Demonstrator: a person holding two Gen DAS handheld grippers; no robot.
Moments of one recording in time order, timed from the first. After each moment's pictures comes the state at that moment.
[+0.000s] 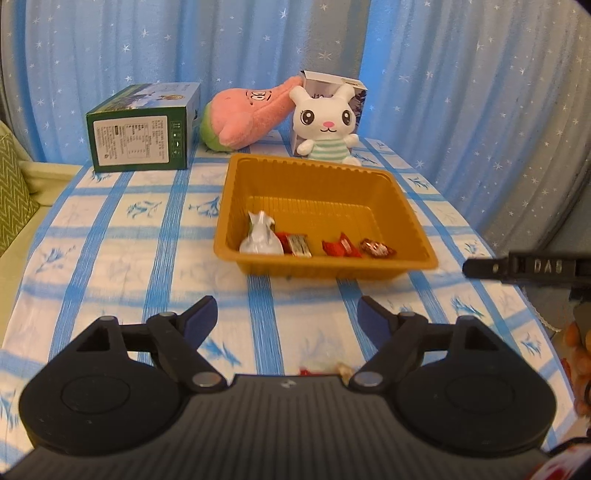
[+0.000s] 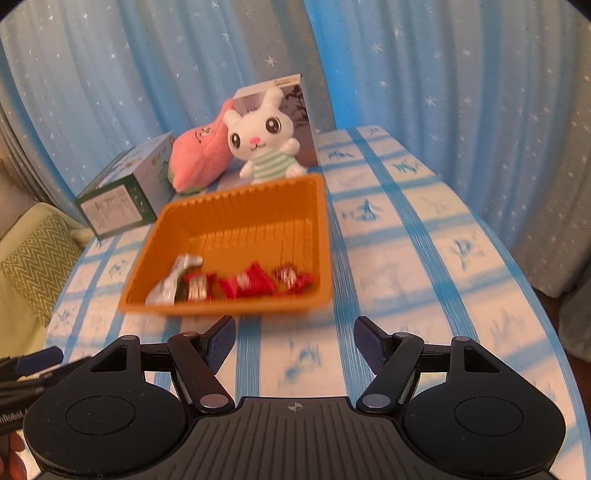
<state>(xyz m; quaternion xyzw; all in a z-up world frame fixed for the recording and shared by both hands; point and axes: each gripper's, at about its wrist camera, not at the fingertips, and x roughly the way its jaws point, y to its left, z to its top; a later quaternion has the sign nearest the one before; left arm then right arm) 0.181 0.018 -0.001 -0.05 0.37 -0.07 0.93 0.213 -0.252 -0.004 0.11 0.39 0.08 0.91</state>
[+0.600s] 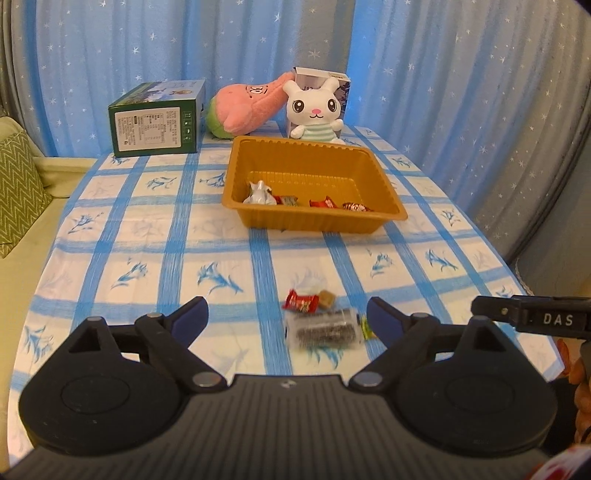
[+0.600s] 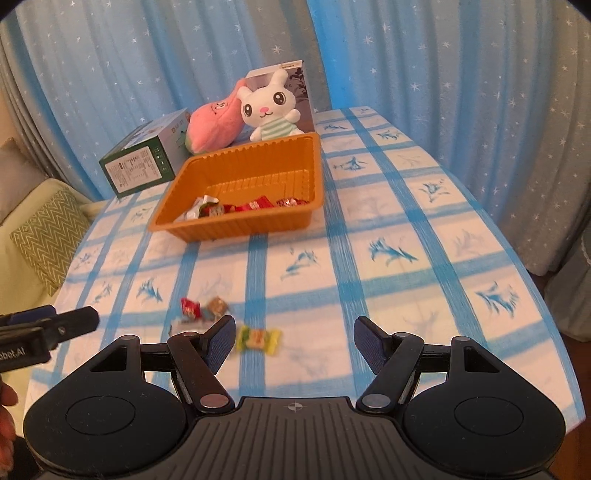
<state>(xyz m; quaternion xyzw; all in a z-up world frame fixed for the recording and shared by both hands) 0.086 0.016 0.013 -0.04 0.37 -0.06 0.92 0.087 -0.252 -0.004 0.10 0.40 0.08 0.91</state>
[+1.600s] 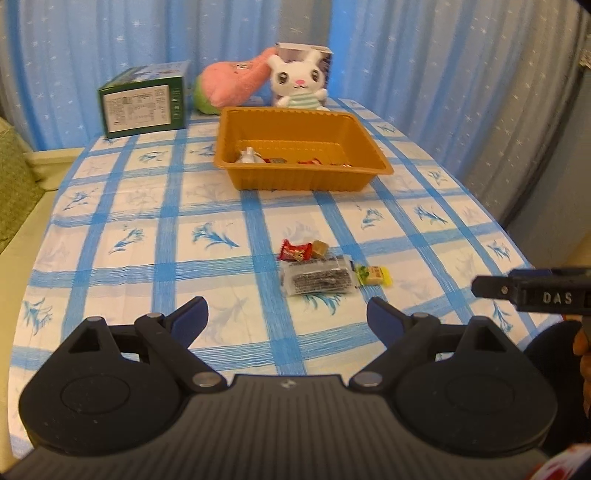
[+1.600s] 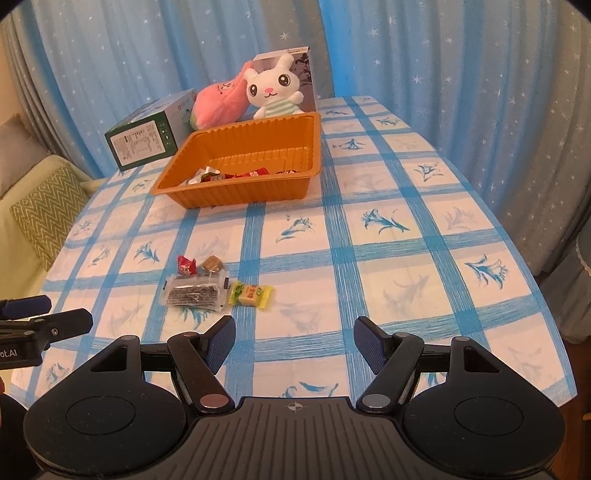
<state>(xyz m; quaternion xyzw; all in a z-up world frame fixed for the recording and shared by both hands) 0.055 0.016 -0.008 -0.01 0.40 -0.10 0.91 0.060 -0.250 -0.021 0.07 0.41 0.09 0.91</state>
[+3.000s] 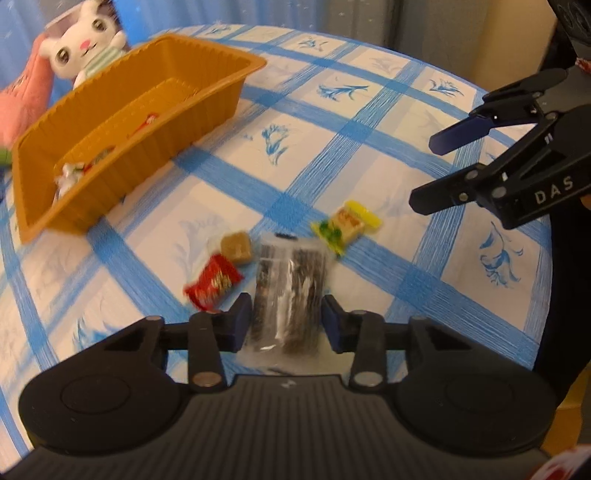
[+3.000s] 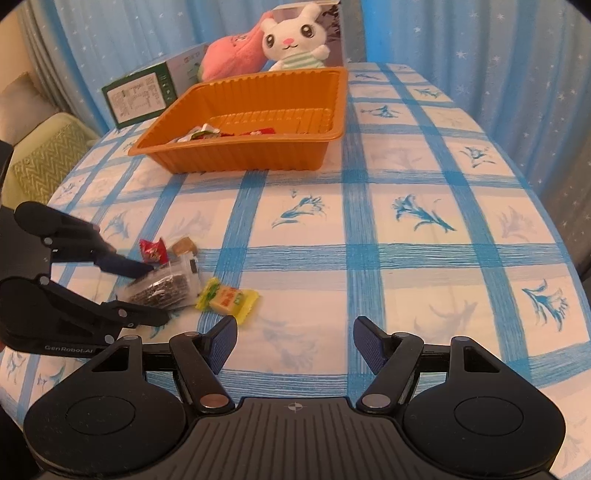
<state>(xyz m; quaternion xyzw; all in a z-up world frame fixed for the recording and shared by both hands) 0.179 -0.046 -0.103 0.22 0.46 -0.33 0.79 0.140 -0.246 -0.086 0.03 0.45 0.14 0.88</state>
